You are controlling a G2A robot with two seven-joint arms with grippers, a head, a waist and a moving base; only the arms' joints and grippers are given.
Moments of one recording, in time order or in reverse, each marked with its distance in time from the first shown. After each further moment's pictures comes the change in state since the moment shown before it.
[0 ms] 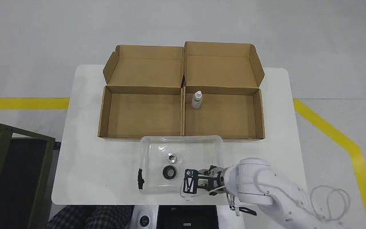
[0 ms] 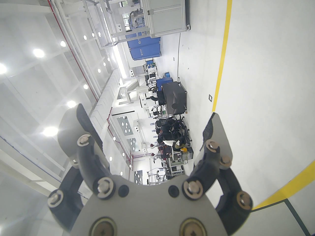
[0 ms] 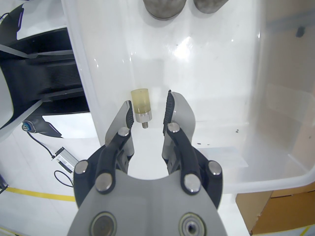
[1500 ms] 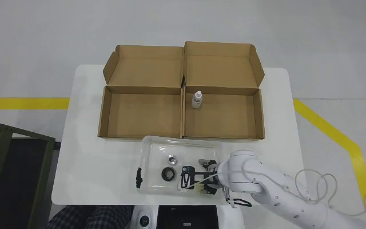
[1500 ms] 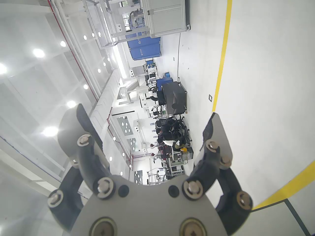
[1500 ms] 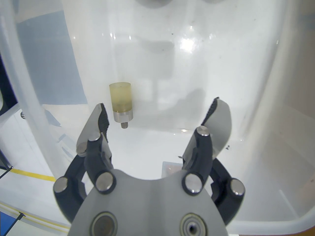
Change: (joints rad) left arm 0.000 0.000 0.000 0.000 0.000 0.000 0.000; right arm 0.151 -0.022 -0.139 0.149 0.061 0.012 -0.002
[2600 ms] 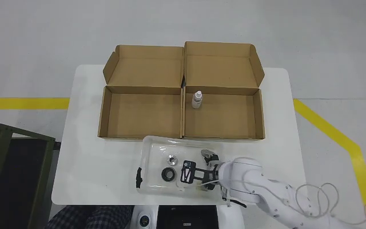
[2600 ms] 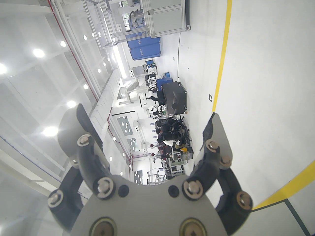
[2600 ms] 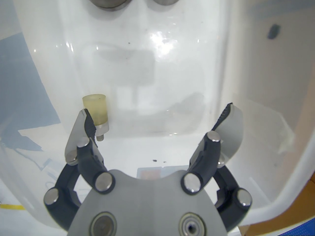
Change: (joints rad) left arm 0.000 0.000 0.000 0.000 0.000 0.000 0.000; right arm -0.107 0.016 0.054 -0.075 -0.268 0.108 -0.149
